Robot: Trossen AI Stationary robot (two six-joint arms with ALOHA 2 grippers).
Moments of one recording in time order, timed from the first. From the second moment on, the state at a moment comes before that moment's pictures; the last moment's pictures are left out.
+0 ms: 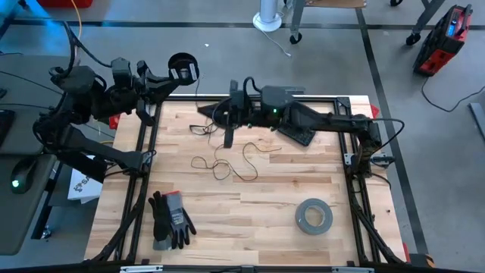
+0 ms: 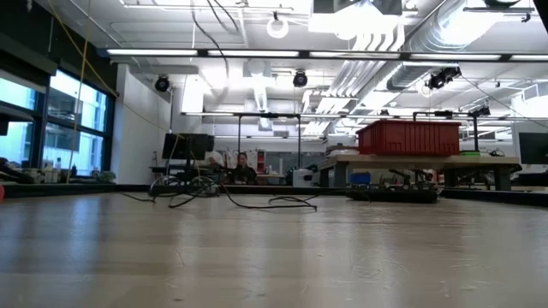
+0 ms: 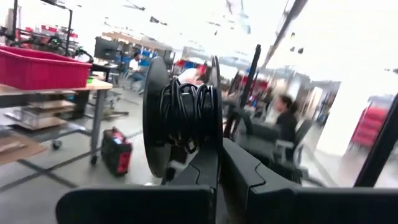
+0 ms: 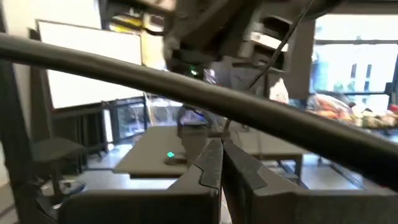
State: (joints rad) left arm -0.03 1.05 1.64 -0.41 -0.36 -0.19; right arm -0.03 1.88 1.96 0.10 0.00 -0.01
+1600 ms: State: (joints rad) left arm -0.03 1.15 1.64 -0.35 -0.16 -0.92; right arm 0.03 1.95 1.96 0.42 -0.09 -0.03
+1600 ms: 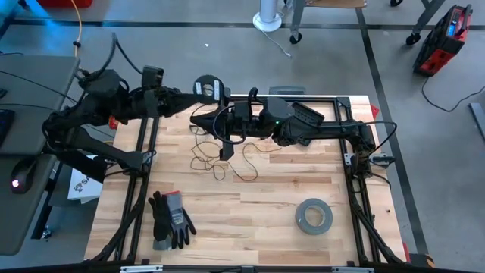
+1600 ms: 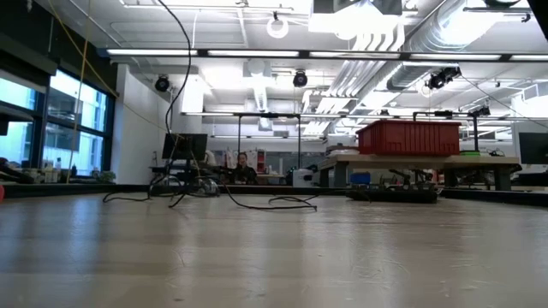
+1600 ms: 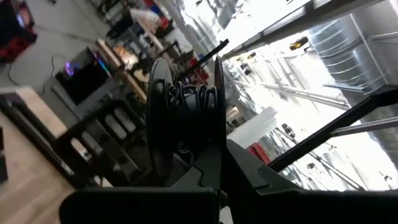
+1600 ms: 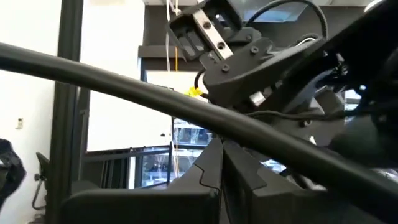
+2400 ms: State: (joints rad) left arm -0.08 1.16 1.64 -0.28 0.08 -1.26; right arm 0.00 1.96 1.96 0.54 0.02 -0.16
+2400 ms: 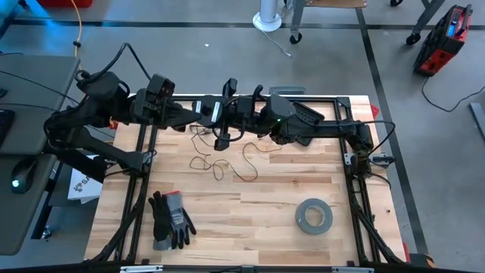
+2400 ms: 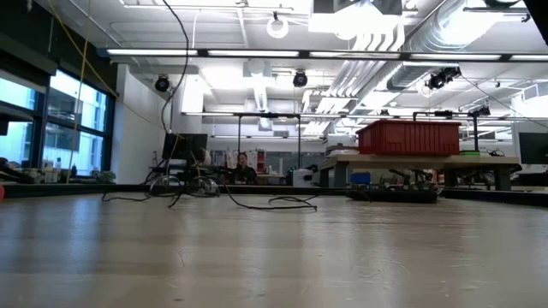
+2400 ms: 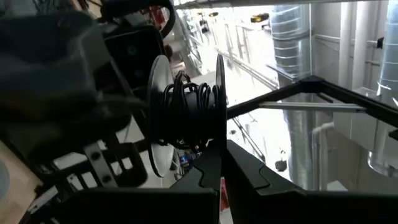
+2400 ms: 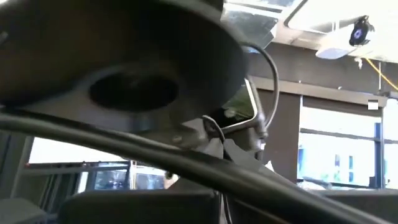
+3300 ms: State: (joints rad) left arm -0.10 0.97 1.64 -0.82 -0.22 -0.81; right arm -0.13 1.96 1.96 0.40 0.01 -0.32
